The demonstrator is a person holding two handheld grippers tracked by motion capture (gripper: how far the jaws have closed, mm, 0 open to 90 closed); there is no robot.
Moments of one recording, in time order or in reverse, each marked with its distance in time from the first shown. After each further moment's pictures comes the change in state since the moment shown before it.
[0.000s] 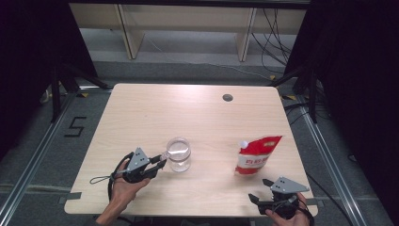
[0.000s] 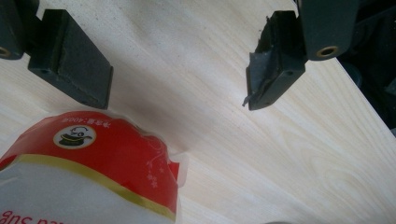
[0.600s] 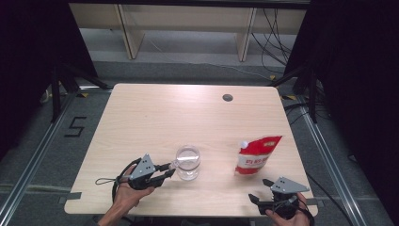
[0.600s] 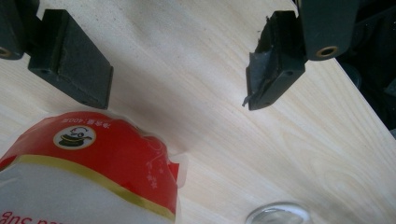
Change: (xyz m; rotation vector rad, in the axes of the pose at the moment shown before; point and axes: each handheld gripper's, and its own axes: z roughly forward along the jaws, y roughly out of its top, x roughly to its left) left arm -0.024 0.000 0.001 -0.023 -0.188 0.047; right arm 0.000 0.000 0.000 0.002 0.004 -0.001
